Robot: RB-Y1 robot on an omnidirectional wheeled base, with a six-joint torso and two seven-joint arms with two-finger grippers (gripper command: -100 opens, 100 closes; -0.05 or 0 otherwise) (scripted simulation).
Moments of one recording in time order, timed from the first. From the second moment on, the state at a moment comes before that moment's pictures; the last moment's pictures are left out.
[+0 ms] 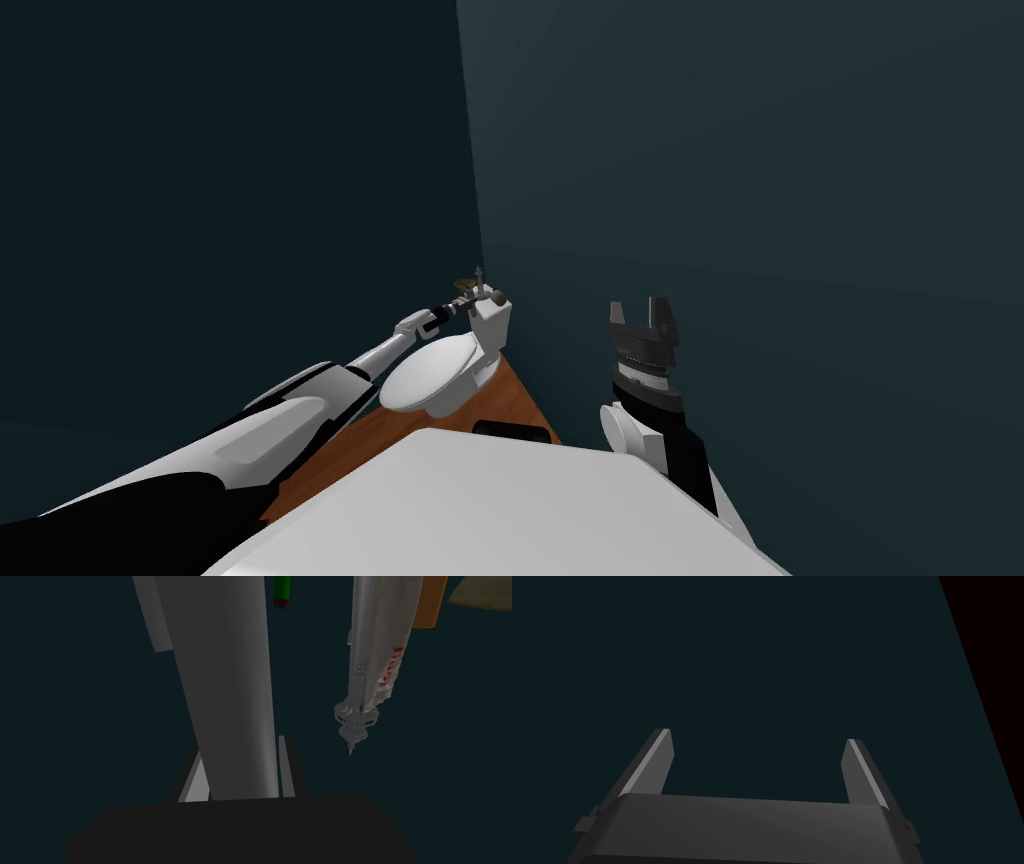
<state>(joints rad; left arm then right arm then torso) -0.51 0.76 -0.30 -1.02 -0.53 -0.49 -0.22 0.47 -0.03 0.00 -2.37 -0.05 -0.57 0.06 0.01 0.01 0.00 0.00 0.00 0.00</state>
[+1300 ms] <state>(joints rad) -0.64 0.97 -0.35 -0.82 -0.54 -0.45 -0.11 0.47 -0.03 0.00 -2.37 -0.05 -0.57 0.06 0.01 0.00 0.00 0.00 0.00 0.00</state>
